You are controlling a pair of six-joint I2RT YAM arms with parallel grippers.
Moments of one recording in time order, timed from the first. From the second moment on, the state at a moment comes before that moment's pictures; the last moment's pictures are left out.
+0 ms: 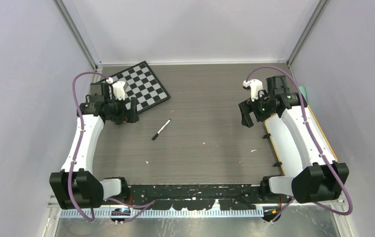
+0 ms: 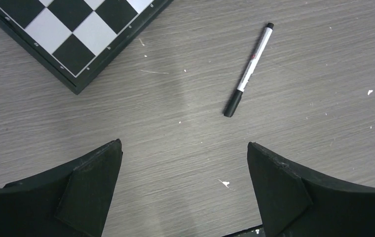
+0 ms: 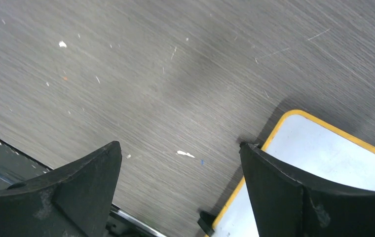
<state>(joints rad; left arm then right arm) 0.05 1.22 1.13 -0.83 0.26 0.11 0.09 1.27 1.21 -0.95 -0.31 -0.37</state>
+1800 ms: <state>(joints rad) 0.05 1.32 1.13 -0.92 0.57 0.21 0.16 1.61 0.83 -0.64 0.29 -1.46</state>
